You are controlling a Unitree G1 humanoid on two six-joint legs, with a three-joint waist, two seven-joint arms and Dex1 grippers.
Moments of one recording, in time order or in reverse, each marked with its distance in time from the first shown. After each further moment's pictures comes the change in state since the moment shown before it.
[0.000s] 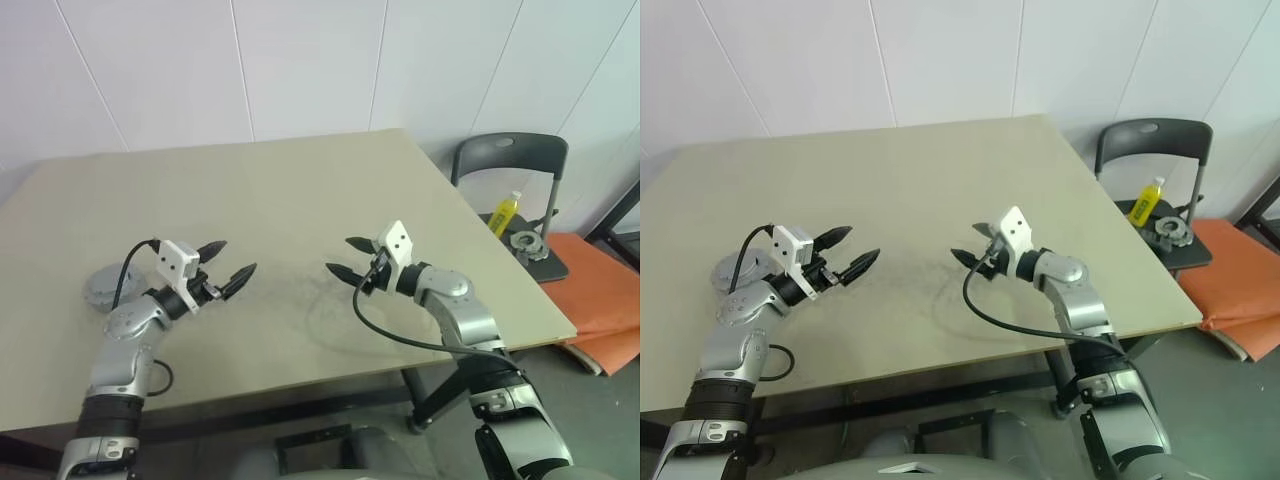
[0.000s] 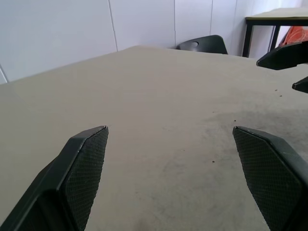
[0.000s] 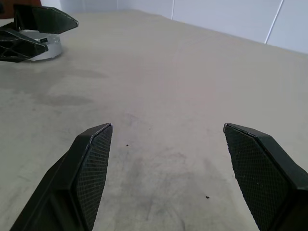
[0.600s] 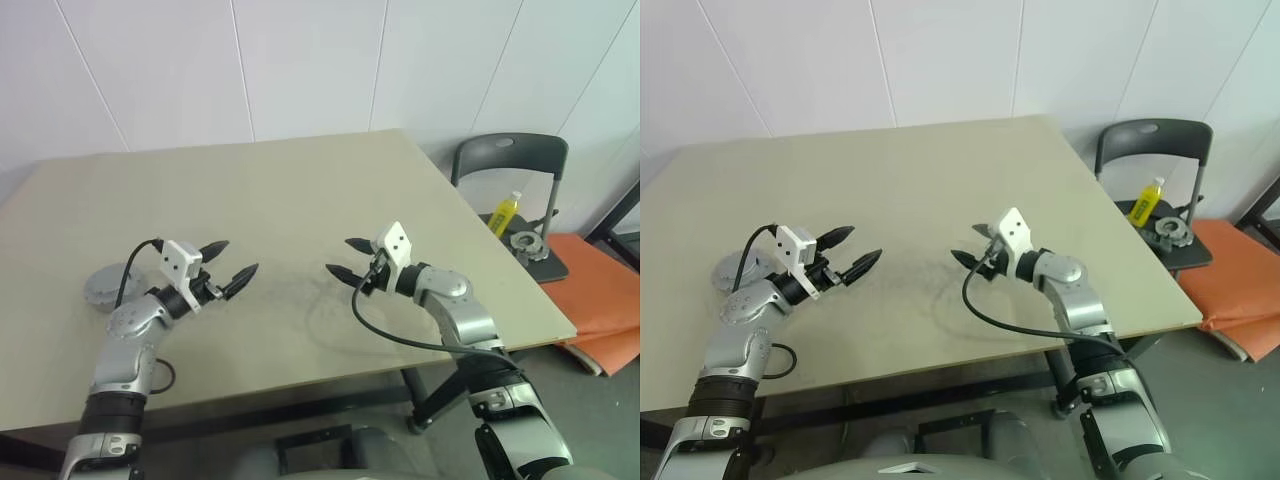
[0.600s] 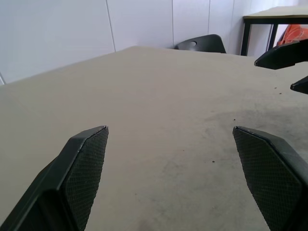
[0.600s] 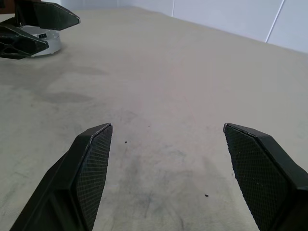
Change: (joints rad) left arm -0.016 -0.008 -0.006 0.032 0.018 -0.032 -0.013; right arm -0.006 -0.001 0.007 0.023 -0.011 -0.021 0.001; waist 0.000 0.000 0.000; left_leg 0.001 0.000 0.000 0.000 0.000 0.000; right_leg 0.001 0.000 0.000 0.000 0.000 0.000
